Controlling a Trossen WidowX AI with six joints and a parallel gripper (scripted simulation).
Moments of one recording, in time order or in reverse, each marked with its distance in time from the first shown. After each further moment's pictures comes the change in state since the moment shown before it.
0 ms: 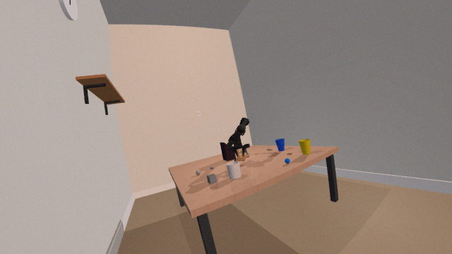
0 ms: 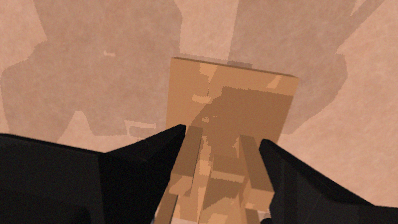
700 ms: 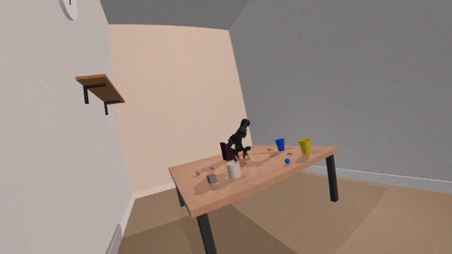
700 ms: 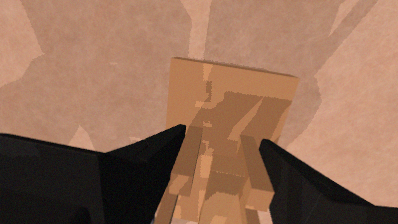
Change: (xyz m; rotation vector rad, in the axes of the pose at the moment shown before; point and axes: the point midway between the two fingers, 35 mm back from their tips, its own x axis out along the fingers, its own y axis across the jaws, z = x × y) arm 0.023 0.005 0.002 -0.029 -0.004 0.001
